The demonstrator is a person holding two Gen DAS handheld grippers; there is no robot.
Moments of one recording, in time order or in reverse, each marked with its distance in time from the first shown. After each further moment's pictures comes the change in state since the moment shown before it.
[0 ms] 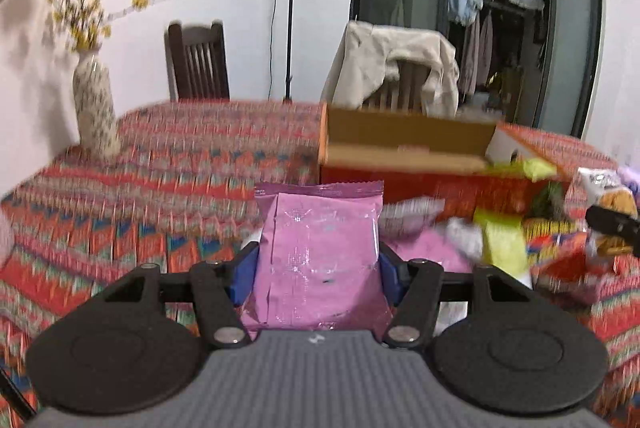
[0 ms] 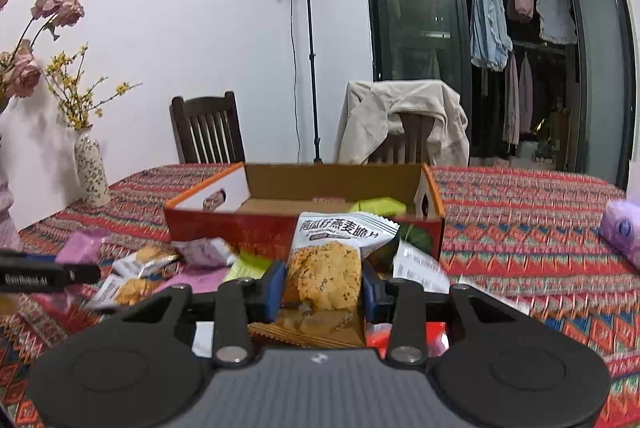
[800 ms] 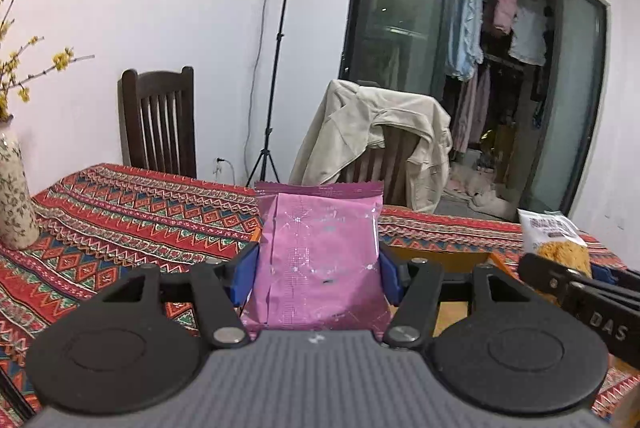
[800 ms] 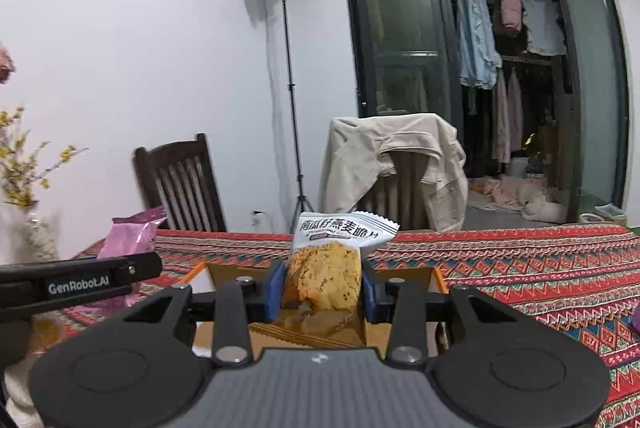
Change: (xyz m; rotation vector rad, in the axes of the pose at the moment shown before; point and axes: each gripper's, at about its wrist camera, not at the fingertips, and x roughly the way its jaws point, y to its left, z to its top) left arm 0.123 -0.063 0.125 -0.091 -0.114 -0.035; right arm 0.133 -0.019 0.116 0.060 -0.047 -0.052
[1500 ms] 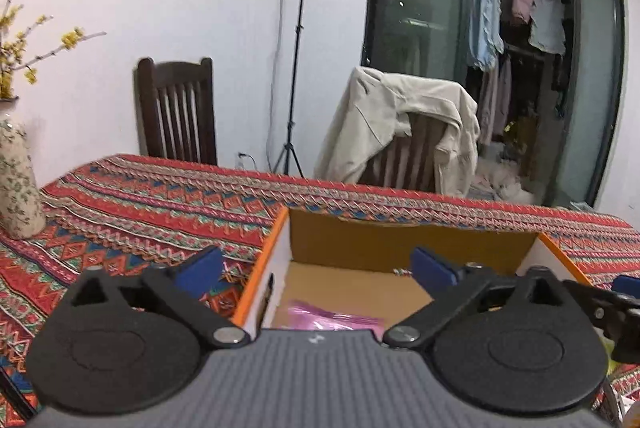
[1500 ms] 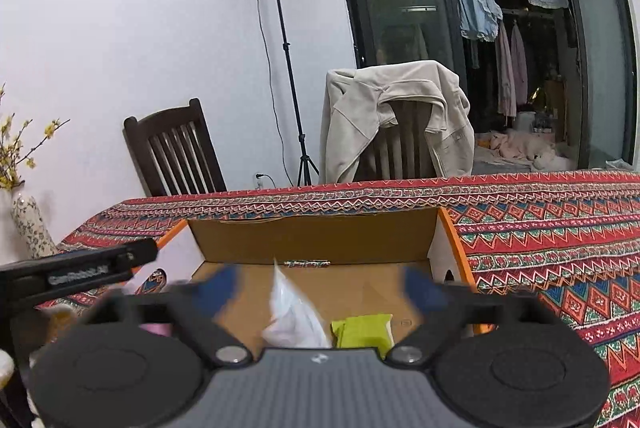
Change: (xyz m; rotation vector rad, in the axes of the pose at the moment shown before) left arm 0.031 0.013 -0.027 0.017 -0.005 0.073; right arm 0.038 -0.021 -0.031 0.062 0.109 0.043
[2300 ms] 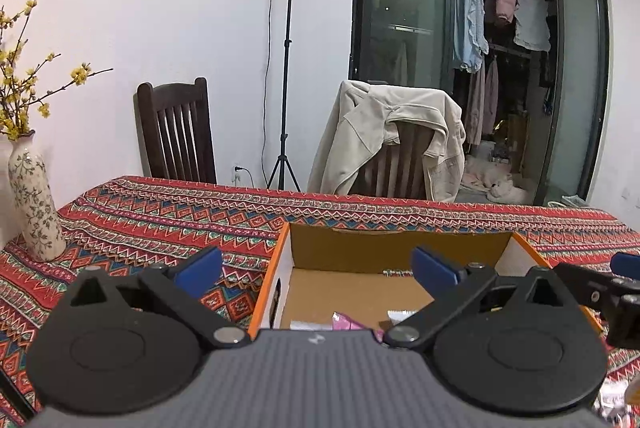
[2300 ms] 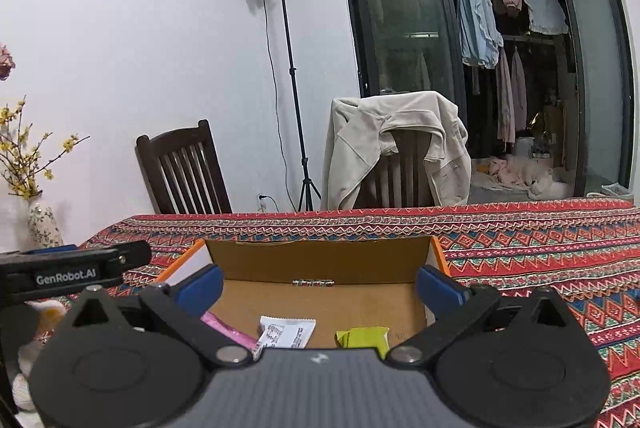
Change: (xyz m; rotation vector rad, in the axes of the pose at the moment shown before) left arm -0.055 0.001 0.015 0.054 -0.012 -0.029; right arm -0.057 0.014 0.006 -0.040 -0.068 -0.002
